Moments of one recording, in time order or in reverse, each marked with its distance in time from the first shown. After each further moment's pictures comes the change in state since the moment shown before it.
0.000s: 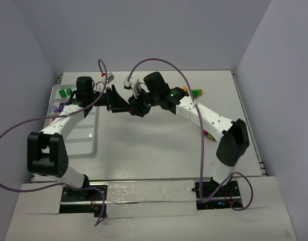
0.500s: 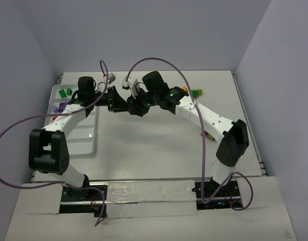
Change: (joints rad) left arm -0.007 0.035 -0.001 0.050 0.028 -0.079; right arm 0.016 0.000 0.032 -0.024 0.025 -0.017
